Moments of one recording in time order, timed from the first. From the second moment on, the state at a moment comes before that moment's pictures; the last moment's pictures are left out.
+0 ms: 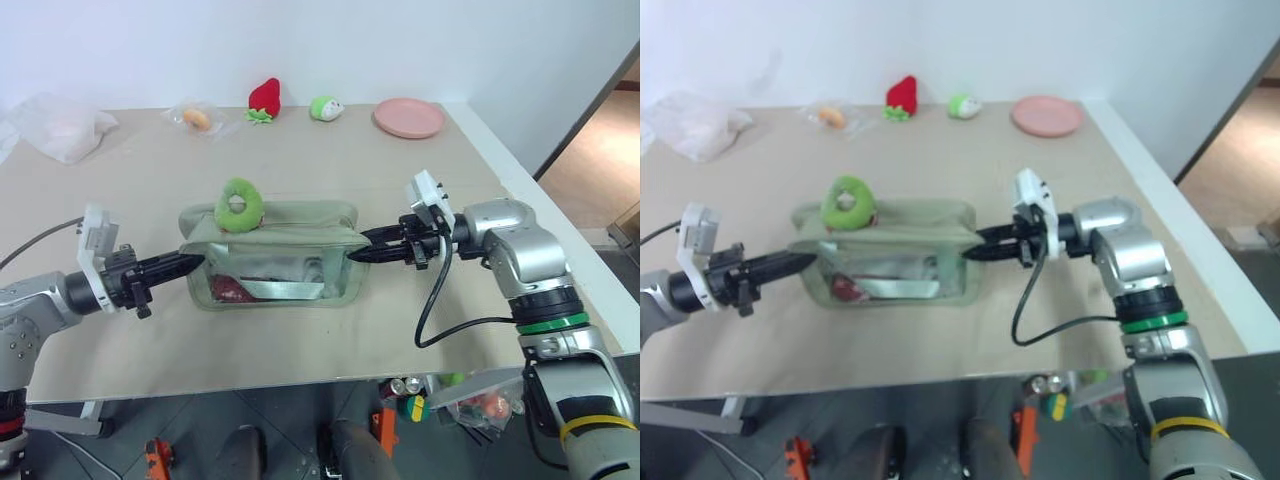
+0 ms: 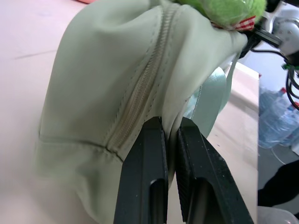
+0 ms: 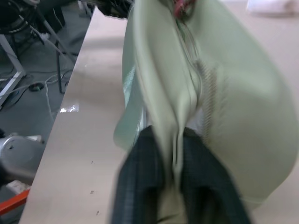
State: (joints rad) left arm -0.23 0.79 0.35 -0.13 -0.84 0.74 -1.07; right arm -0.82 -0.65 0.14 0.25 0.38 0.44 1.46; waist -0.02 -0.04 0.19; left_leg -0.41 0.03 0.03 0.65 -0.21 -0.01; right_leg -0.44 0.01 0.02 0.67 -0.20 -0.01
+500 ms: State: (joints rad) left arm -0.25 0.76 0.32 -0.13 -0.83 0.72 -1.06; right arm -0.91 -0.70 -0.03 0.21 0.50 0.60 1.33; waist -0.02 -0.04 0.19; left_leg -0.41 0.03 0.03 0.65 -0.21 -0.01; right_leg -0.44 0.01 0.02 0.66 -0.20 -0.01
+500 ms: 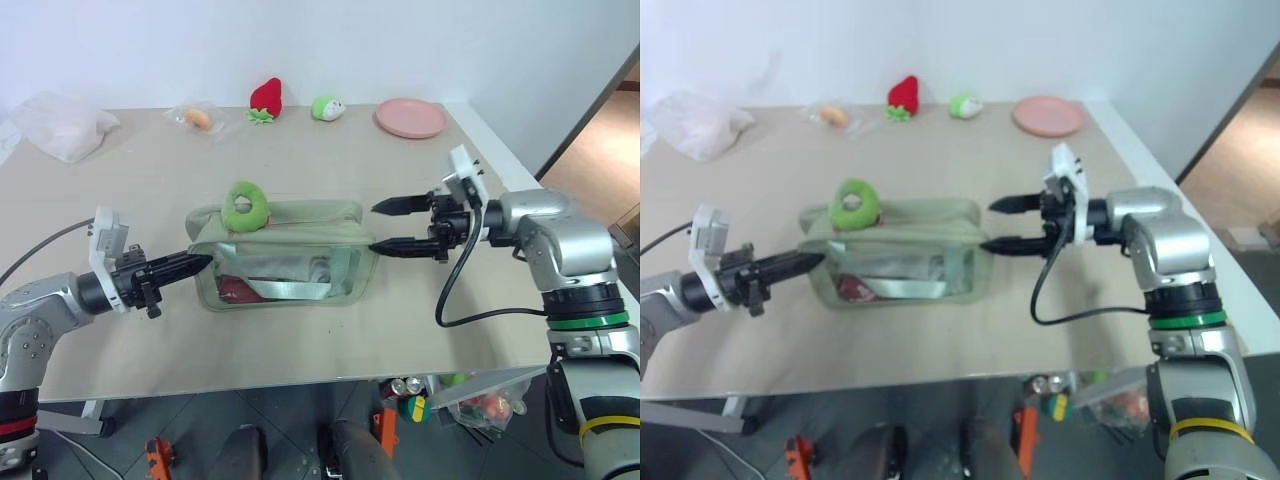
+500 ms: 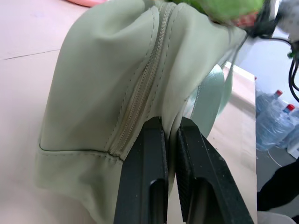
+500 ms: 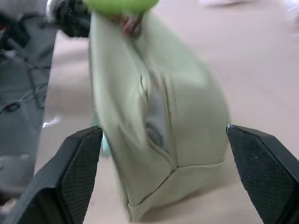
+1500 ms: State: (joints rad) left arm -0.26 0.72 0.30 -0.12 -0.81 0.68 -1.06; right arm -1.16 -0.25 0.23 0.36 0.34 0.59 1.08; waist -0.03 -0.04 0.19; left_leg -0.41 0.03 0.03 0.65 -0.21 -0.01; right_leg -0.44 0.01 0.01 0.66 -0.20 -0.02
